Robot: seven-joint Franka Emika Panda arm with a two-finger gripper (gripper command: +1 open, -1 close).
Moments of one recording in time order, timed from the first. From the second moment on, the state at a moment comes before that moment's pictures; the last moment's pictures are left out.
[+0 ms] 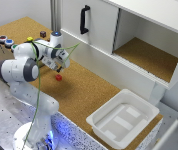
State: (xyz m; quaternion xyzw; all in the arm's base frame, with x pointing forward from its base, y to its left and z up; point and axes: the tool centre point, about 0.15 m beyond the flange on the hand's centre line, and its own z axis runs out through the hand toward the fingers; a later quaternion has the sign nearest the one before) arm 0.336 0.229 0.325 -0.99 -0.06 -0.12 0.05
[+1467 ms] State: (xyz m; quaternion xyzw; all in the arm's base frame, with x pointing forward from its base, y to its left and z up) arm 0.292 0.245 0.295 -0.99 -0.09 -0.08 0.06
